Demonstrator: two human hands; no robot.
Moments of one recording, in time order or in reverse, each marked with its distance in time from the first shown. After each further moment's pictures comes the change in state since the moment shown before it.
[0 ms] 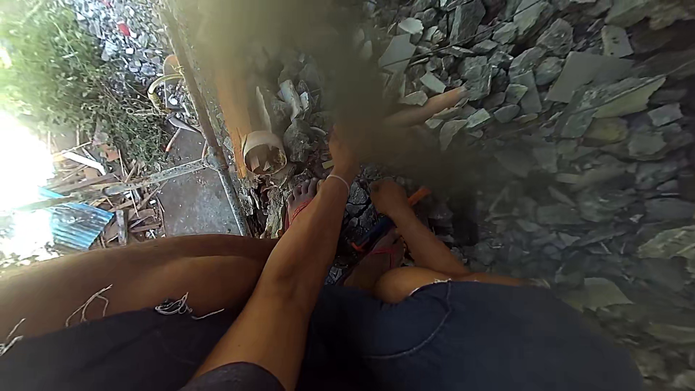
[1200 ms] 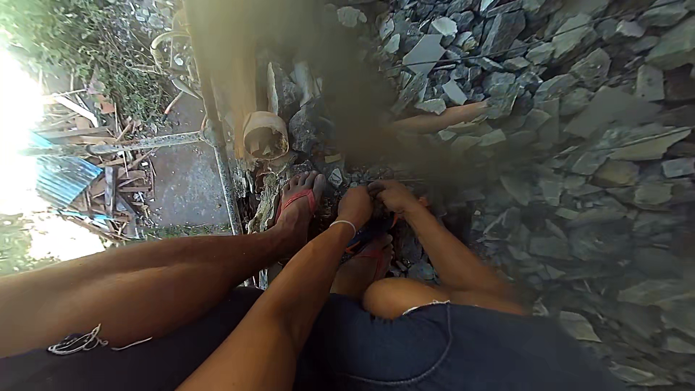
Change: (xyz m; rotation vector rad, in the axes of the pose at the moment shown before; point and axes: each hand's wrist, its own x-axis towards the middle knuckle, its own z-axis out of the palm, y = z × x) left_hand -0.066 -0.087 -0.036 1.225 -0.366 0.020; right_hand 0.043 0.036 -0.014 0.378 -0.360 -0.078
